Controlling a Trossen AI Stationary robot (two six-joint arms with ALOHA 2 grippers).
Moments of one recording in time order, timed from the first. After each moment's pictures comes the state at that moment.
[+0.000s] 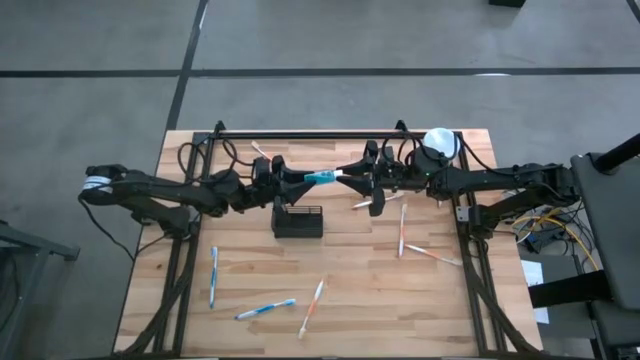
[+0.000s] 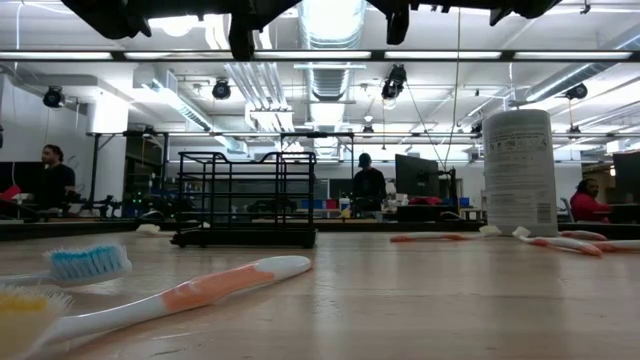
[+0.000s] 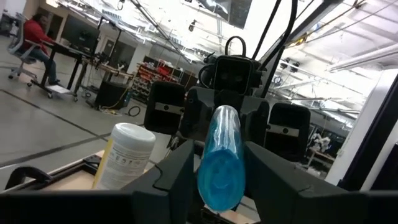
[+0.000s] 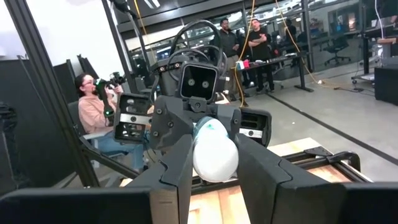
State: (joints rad) left arm 0.01 1.24 0.69 0.87 -0.20 -0.38; right arm -0.13 1.28 0.86 0.56 -0.11 0.28
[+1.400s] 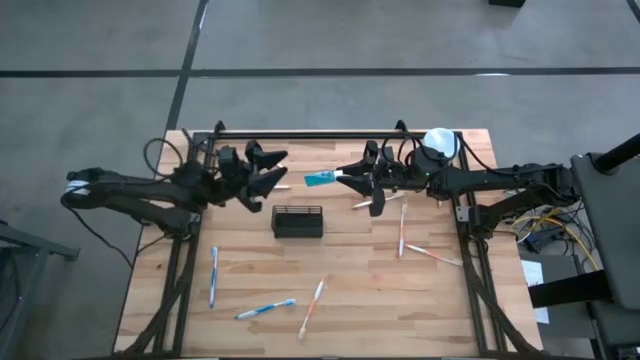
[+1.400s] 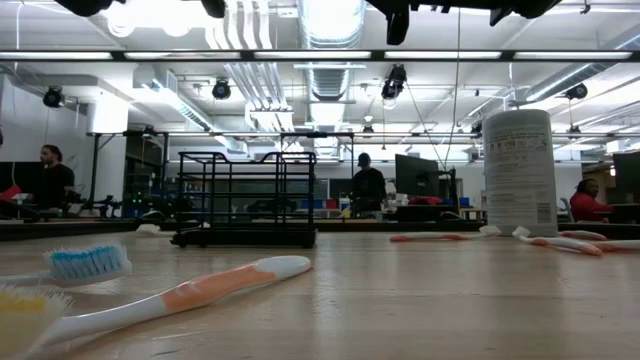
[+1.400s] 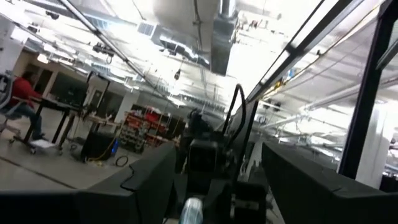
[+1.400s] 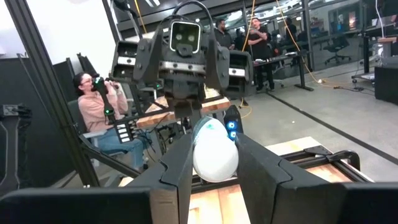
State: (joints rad) left arm 0.01 1.01 0.68 0.87 -0.20 -0.29; right arm -0.13 1.28 0.86 0.55 -0.12 0.28
